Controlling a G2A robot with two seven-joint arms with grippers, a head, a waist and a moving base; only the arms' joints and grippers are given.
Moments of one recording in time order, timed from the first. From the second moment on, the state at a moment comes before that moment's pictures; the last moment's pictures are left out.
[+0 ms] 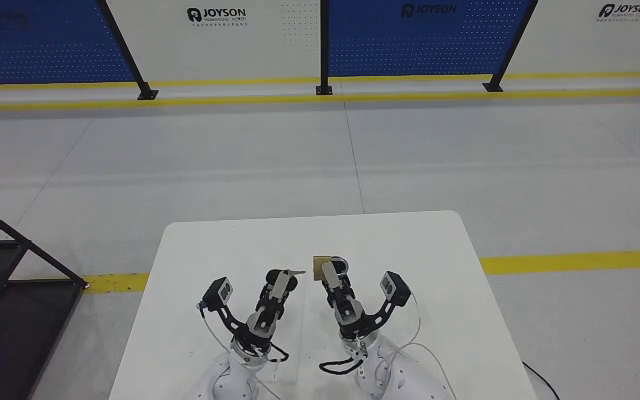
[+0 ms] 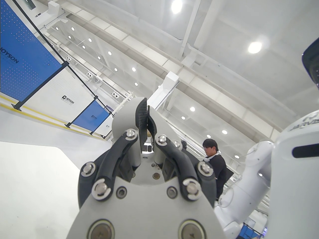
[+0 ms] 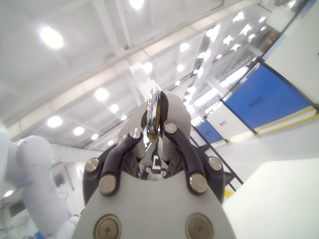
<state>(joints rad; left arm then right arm) 1.71 -1.26 -1.10 -1.54 0.56 -1.01 0.55 -1.42 -1.43 0.78 -1.28 -0.74 -0.96 -0.86</state>
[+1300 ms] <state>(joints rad) 1.68 -1.30 -1.08 -1.50 0.62 -1.00 0.60 -1.42 -1.43 0.78 -1.28 -0.74 -0.96 -0.86</state>
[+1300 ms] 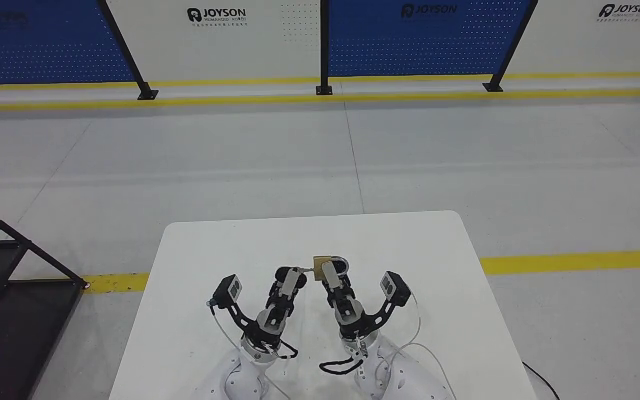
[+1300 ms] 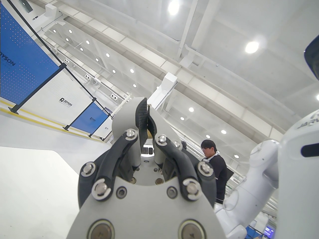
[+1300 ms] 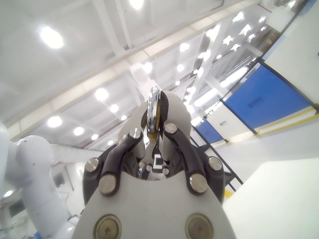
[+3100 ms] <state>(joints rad) 1.66 -1.36 -1.08 -1.45 0.71 -1.01 0.71 -1.47 -1.49 0.81 -1.29 -0.90 -0.78 -0.99</state>
